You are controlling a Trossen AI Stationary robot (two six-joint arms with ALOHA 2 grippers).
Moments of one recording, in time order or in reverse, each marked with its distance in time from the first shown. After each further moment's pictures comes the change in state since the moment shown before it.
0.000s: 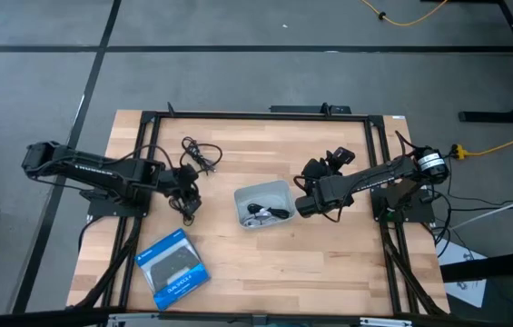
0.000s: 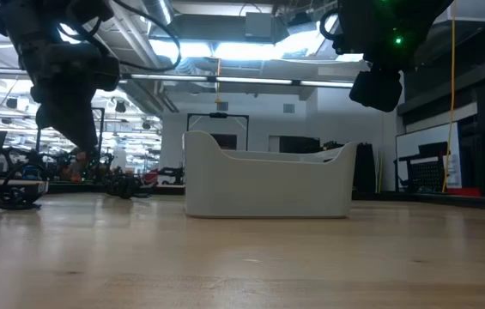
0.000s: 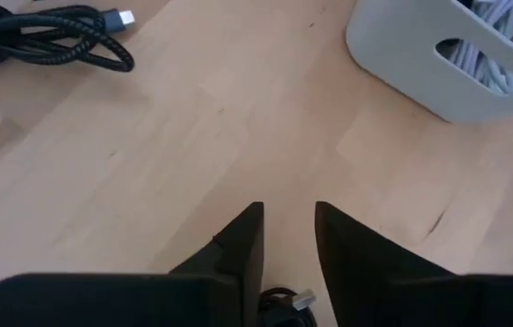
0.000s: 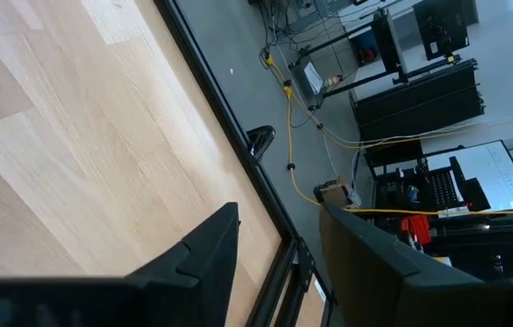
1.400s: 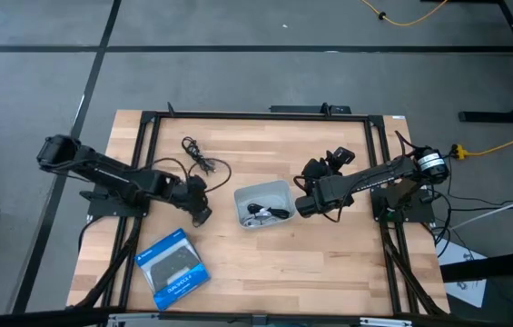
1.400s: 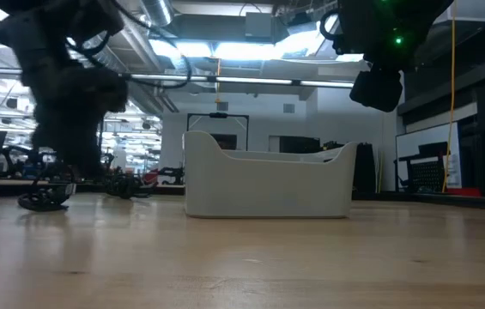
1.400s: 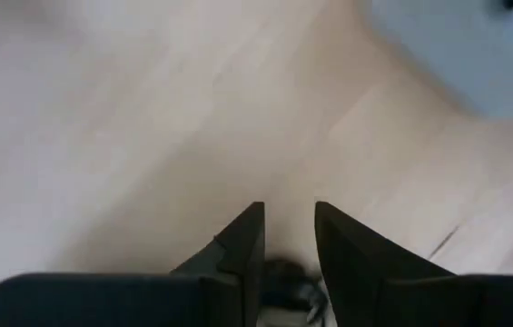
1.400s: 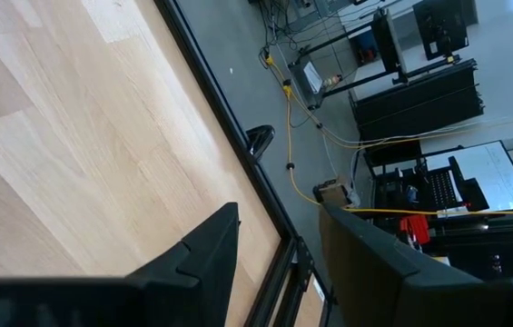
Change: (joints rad) left arm -0.113 0.243 -0.001 0.172 -0.049 -0.203; right arm 0.000 0.001 0.000 -0.004 -0.001 0.000
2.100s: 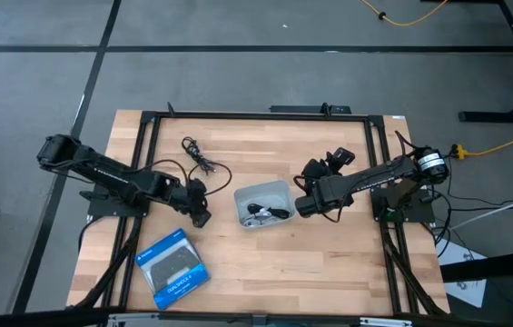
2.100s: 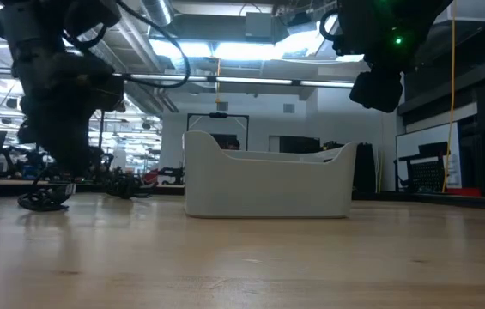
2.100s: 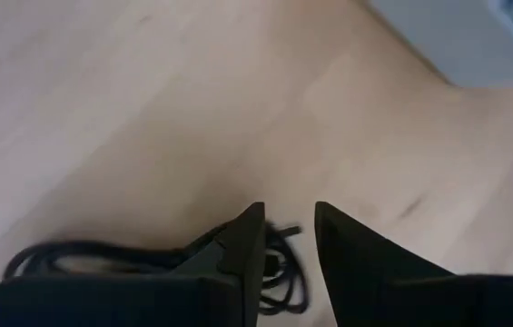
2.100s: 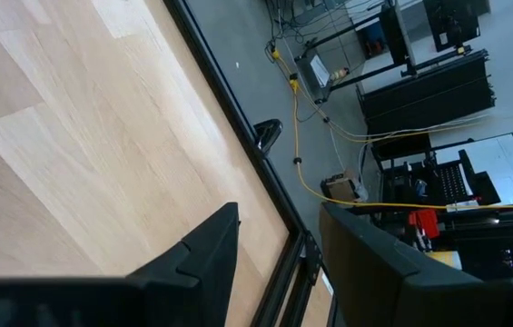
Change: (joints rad) left arm -0.040 -0.001 0.028 -0.055 0.059 -0.080; right arm 0.000 0.000 0.000 0.012 -0.025 0.004
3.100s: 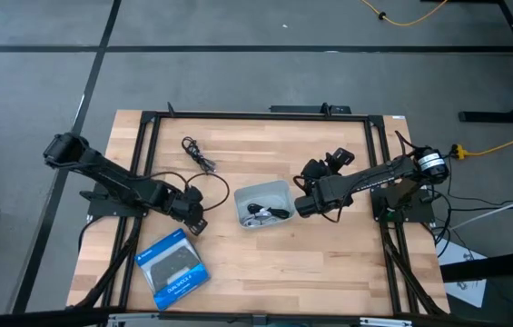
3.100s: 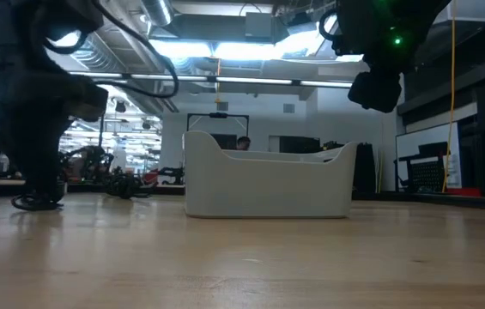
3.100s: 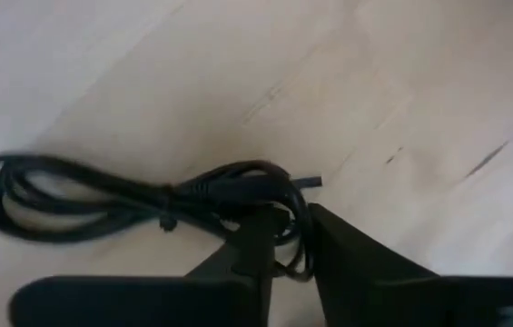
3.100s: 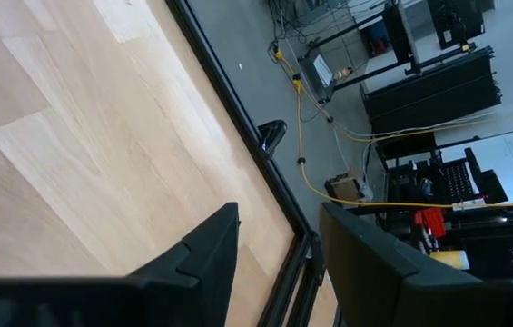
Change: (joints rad) left arm -0.120 0.078 0.001 -0.064 -0.039 -0.102; right arm 0.000 0.000 0.000 0.017 -0.004 0.001
